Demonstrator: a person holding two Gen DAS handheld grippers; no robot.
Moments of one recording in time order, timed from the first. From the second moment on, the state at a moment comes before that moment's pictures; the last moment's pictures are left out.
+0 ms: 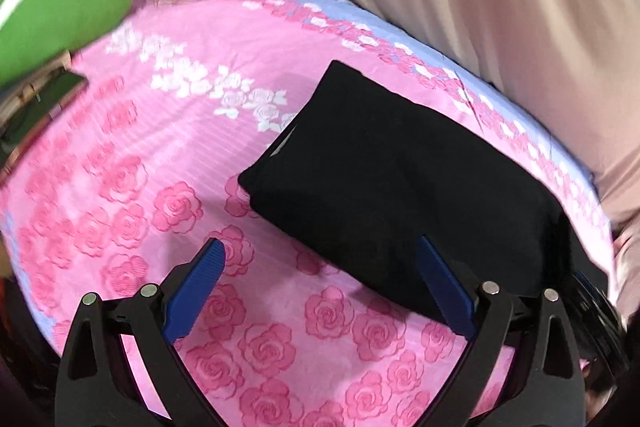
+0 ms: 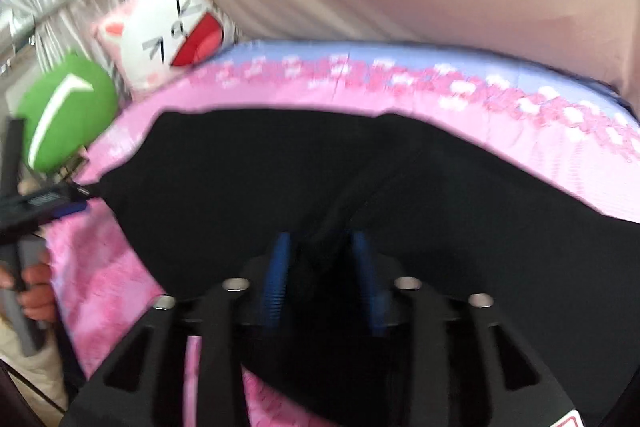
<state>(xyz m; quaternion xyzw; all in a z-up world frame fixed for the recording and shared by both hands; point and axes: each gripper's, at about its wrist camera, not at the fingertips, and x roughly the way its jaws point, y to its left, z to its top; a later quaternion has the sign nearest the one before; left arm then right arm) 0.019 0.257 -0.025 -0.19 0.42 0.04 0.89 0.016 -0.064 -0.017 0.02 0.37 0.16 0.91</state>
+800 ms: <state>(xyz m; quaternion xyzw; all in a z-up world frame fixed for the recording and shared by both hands) 0.013 0.047 0.092 -0.08 0.32 -0.17 0.93 -0.082 -0.174 -0.015 0.07 0.35 0.08 0.93</state>
